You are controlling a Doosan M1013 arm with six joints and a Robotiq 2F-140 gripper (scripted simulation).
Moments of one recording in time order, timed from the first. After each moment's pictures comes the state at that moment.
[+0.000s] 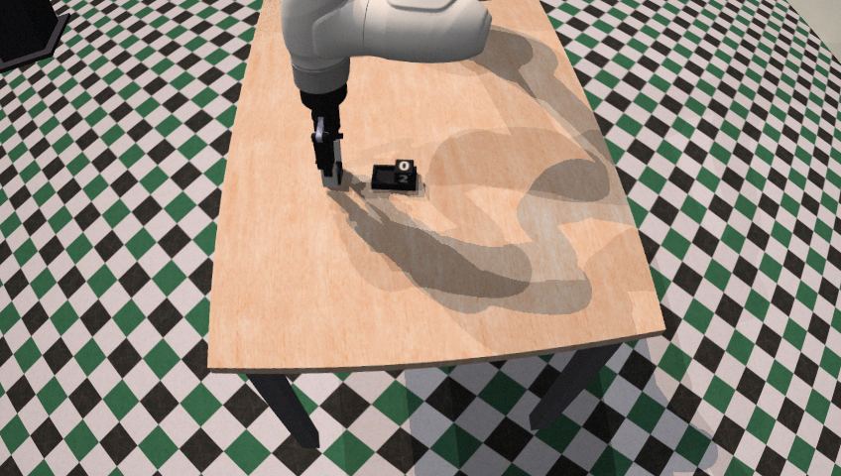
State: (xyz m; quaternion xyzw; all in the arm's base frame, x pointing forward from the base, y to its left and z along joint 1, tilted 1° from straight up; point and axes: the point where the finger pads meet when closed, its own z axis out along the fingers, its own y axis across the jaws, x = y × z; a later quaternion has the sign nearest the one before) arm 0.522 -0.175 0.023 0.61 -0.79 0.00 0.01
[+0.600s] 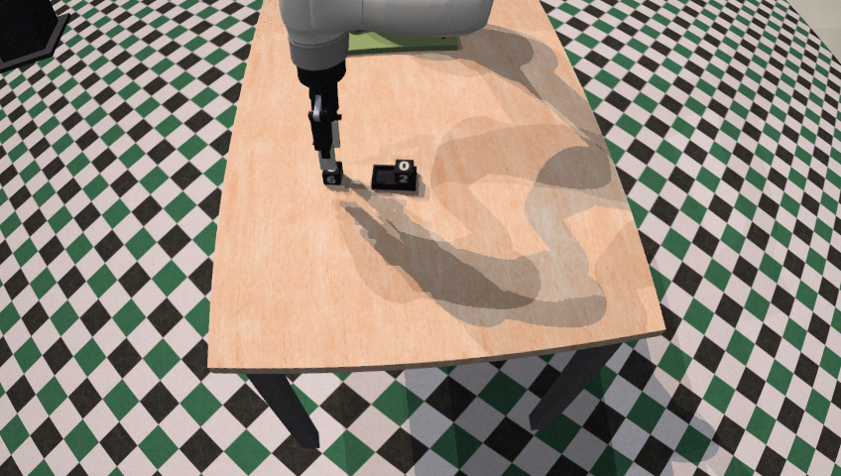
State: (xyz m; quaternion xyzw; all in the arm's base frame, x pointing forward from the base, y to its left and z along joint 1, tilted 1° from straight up) arm 0.522 -0.175 0.071 0.61 -0.79 0.00 0.01
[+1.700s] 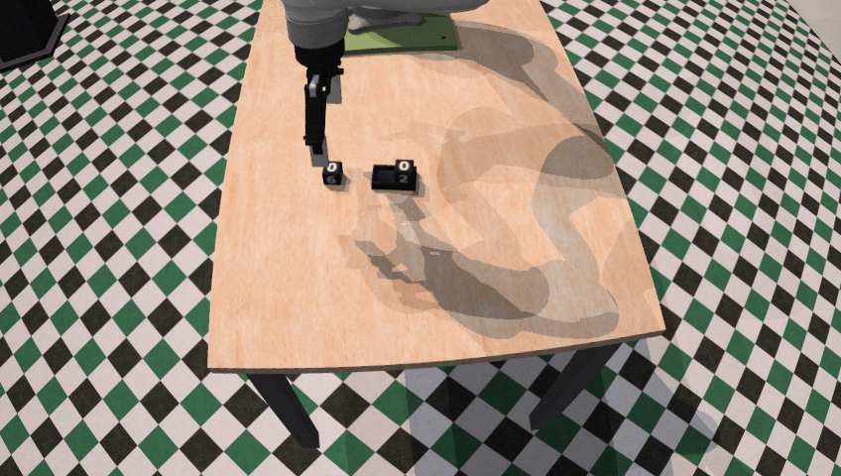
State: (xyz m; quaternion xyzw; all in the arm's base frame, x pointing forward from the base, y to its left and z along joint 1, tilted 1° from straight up) arm 0.523 -0.174 0.113 0.61 -0.79 0.00 0.01
